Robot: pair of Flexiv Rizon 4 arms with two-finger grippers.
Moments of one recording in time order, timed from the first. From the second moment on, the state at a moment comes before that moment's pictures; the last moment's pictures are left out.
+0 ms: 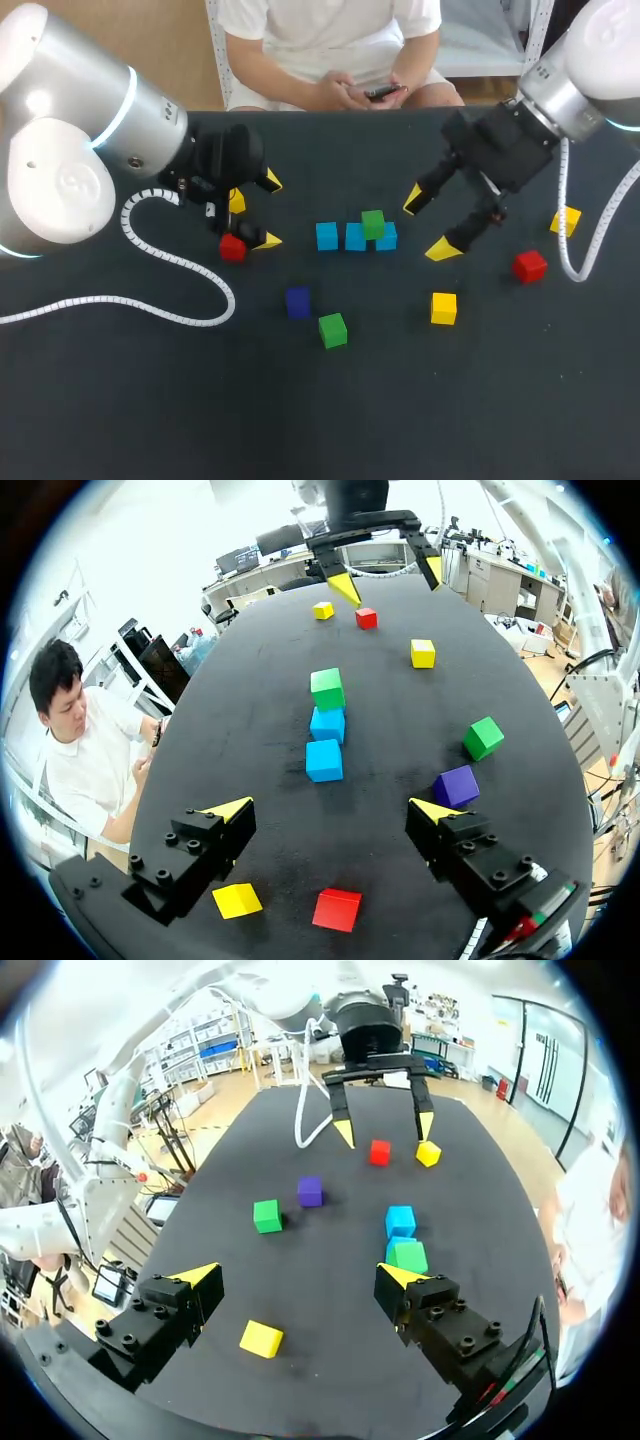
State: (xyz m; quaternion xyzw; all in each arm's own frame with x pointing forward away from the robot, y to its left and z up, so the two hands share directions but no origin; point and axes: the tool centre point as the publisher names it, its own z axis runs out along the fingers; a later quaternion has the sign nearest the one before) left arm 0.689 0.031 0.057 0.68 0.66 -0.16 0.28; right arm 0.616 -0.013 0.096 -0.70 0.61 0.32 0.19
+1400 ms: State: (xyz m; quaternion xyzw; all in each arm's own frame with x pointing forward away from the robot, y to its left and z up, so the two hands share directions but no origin) left arm 0.689 0.031 0.057 0.68 0.66 -0.16 0.28; right arm 0.617 -0.044 0.109 -0.69 0.63 0.29 0.21
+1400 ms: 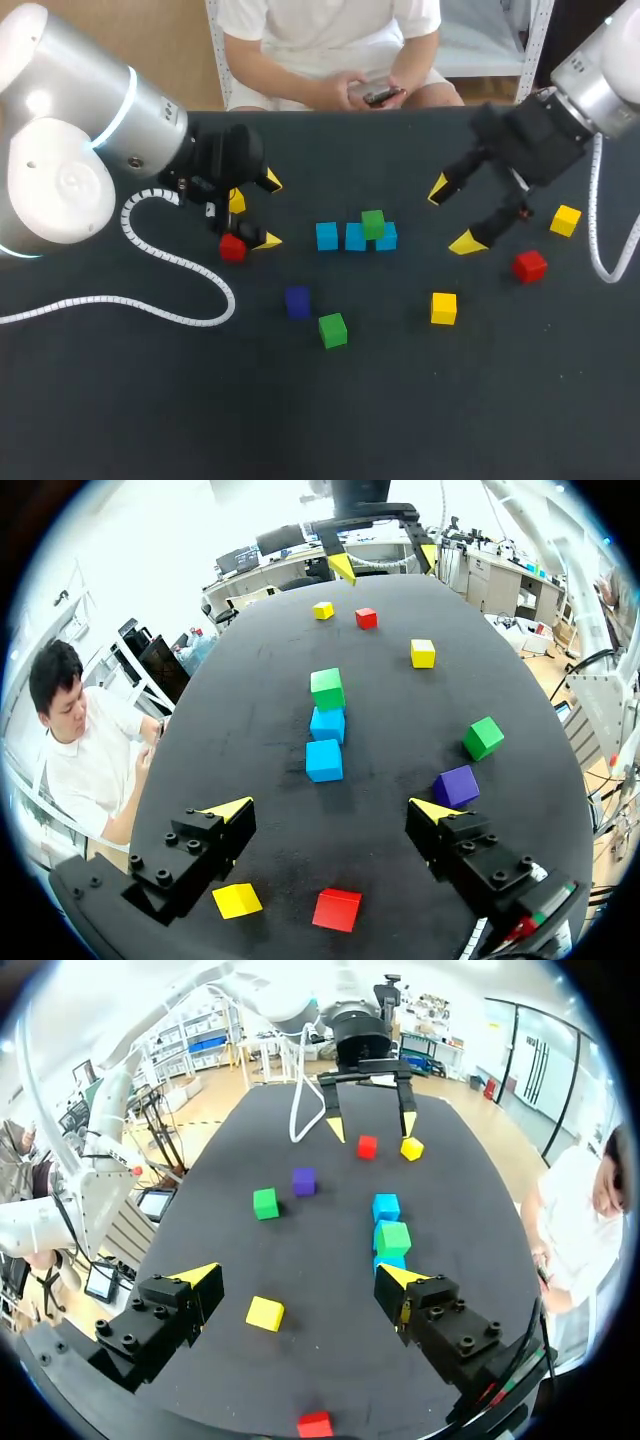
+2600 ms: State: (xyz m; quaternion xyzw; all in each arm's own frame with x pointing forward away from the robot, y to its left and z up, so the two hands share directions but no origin) left arm 0.689 0.031 0.057 0.68 0.66 -0.16 0.28; right arm 0.705 -0.051 0.068 -0.69 0.62 0.30 0.23
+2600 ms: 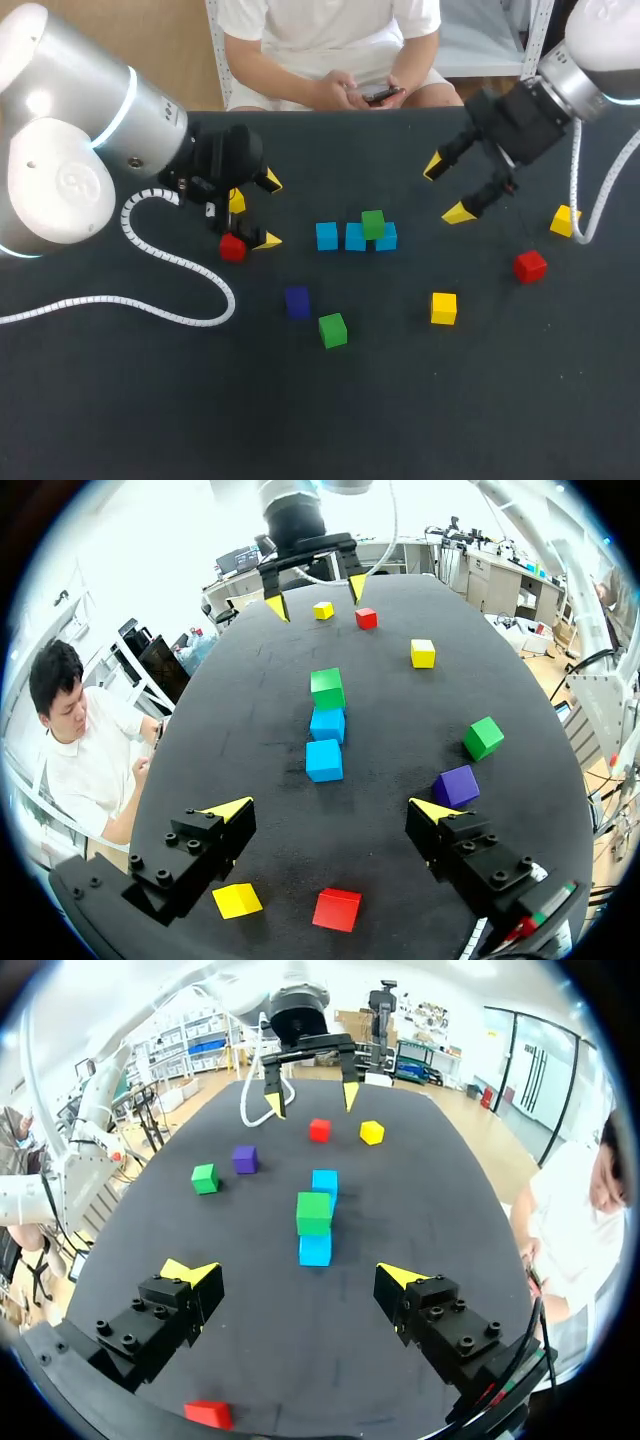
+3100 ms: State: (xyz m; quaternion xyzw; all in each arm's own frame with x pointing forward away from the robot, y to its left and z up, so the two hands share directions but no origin) left arm 0.689 0.031 0.057 0.68 0.66 -0.16 0.28; right arm 0.713 -0.054 0.065 -0.68 0.63 0.30 0.22
